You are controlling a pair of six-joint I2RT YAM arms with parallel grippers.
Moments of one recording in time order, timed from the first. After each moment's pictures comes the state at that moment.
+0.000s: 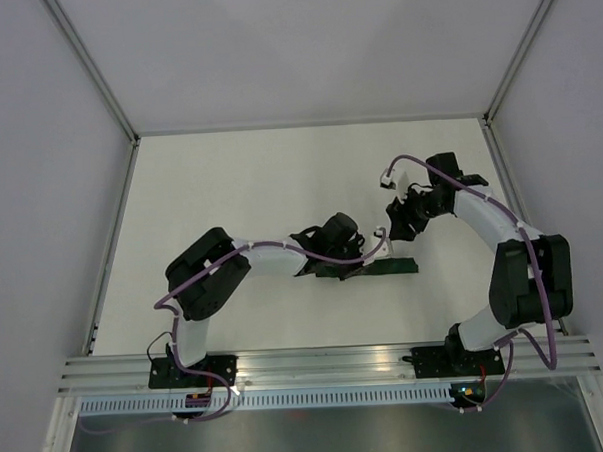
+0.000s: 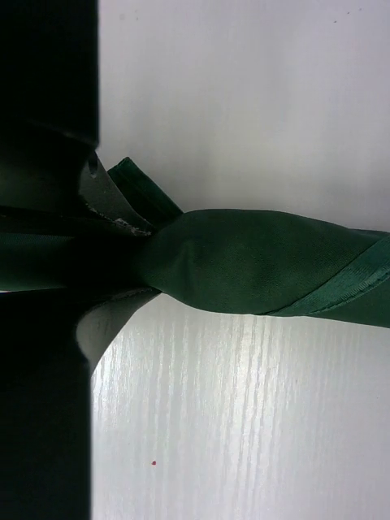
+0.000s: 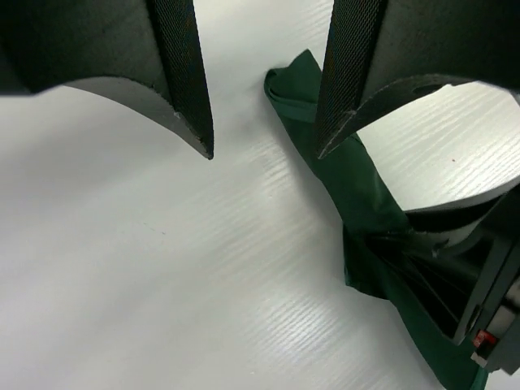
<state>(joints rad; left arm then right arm) -0.98 1.96 1.13 0.07 0.30 0.42 0.10 1.57 1.08 -0.73 -0.62 -0.73</state>
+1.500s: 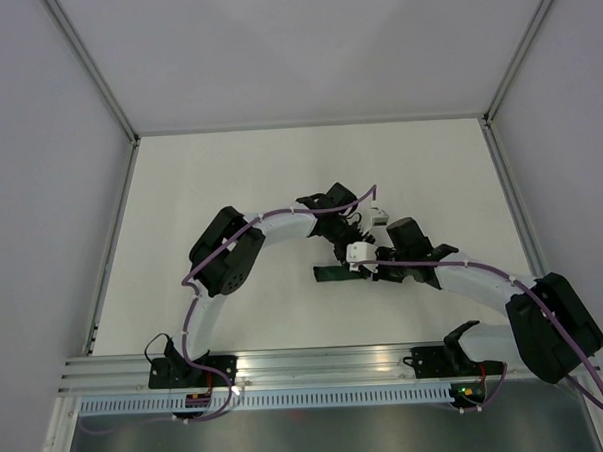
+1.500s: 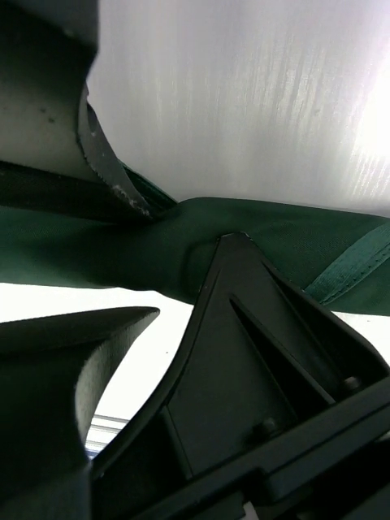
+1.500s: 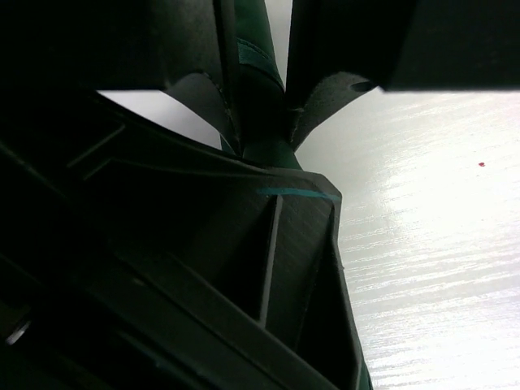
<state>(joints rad) -0.82 2.20 1.54 -0.43 0.79 0.19 0.50 1.26 0.51 -0.22 -0.32 -0.89</state>
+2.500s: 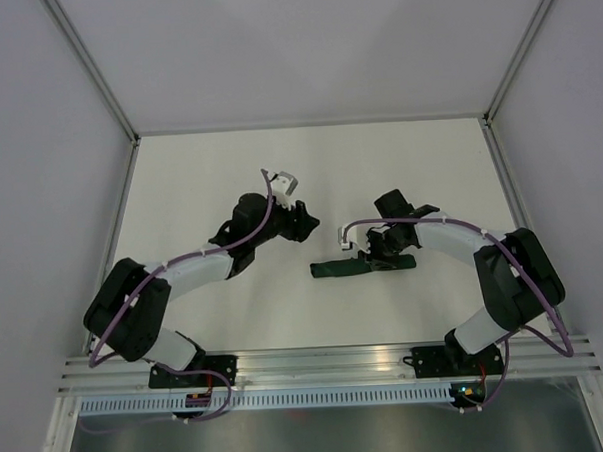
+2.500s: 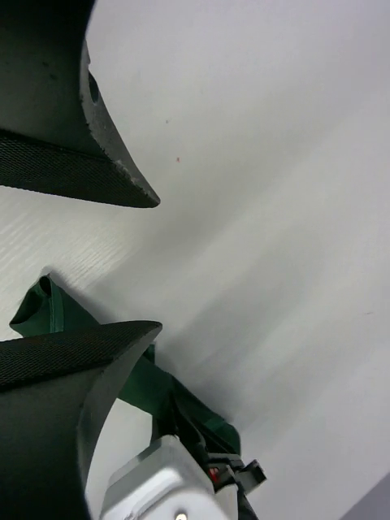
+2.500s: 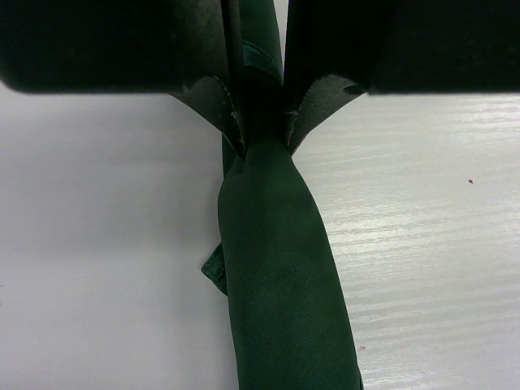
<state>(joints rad) -0.61 1.54 0.78 0.40 0.26 -0.20 0.43 1.55 0.84 -0.54 -0.43 -0.98</state>
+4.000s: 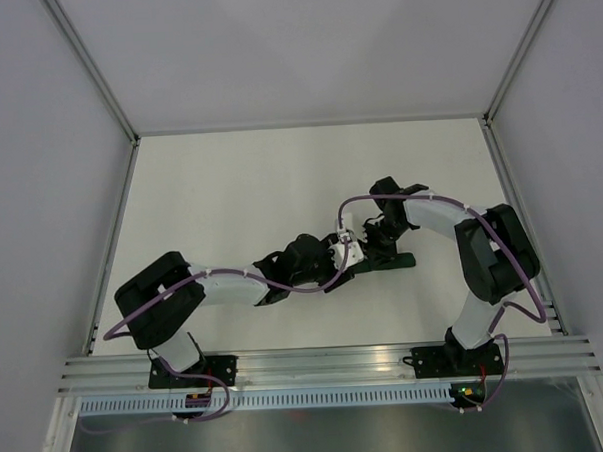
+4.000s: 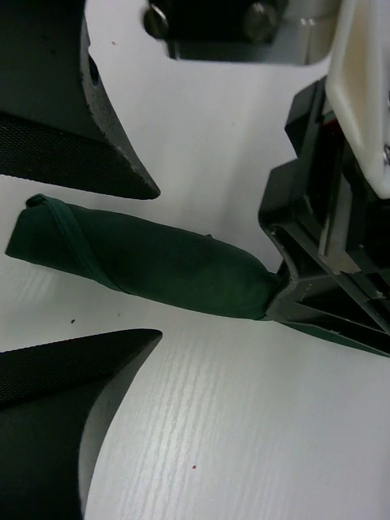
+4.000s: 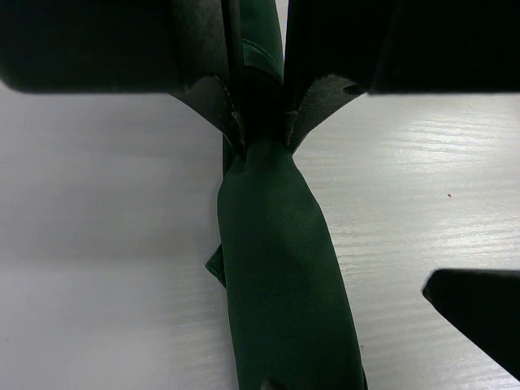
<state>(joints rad) -1.00 1.62 0.71 0.44 0.08 0.32 0.39 1.76 1.07 -0.79 -0.50 -1.02</state>
